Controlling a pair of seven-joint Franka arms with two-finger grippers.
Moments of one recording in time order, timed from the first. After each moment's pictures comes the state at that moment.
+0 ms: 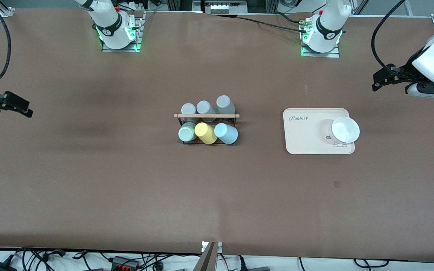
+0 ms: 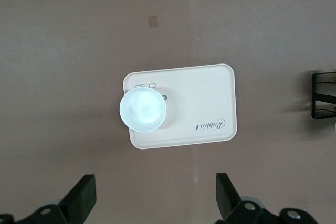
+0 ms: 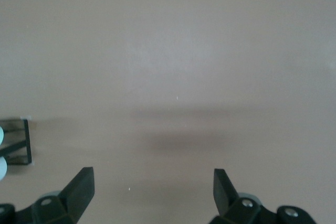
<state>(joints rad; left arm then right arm) -0.02 -0.07 -0.02 -1.71 -0.02 1.60 0.02 0.01 0.07 -0.07 -1.61 0.02 1.71 -0.04</state>
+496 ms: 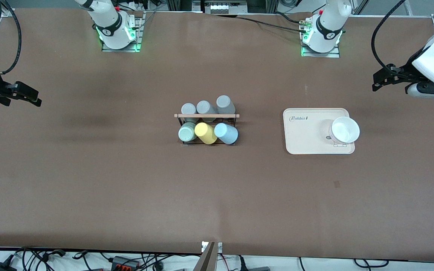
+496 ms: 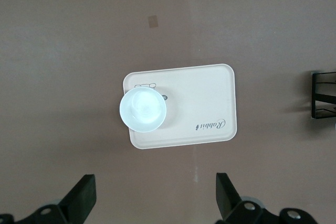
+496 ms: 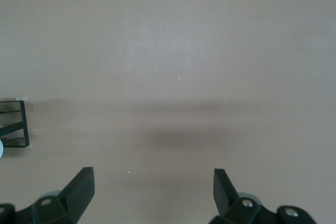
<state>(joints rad) -0.02 -0.07 -0.02 -1.71 -0.02 1.60 0.02 0.01 0.02 -0.07 -1.69 0.01 1.71 -0.04</state>
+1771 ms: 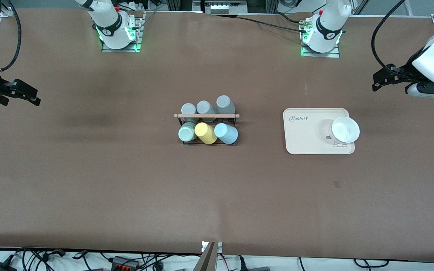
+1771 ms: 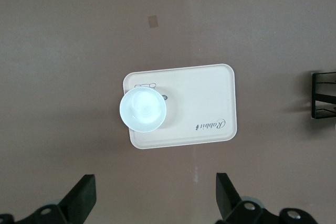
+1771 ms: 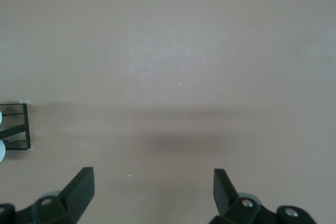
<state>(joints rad) -0.02 -0.07 -0.02 -1.71 -0.02 1.60 0.02 0.01 0.01 -0.06 -1.69 0.01 1.72 -0.04</state>
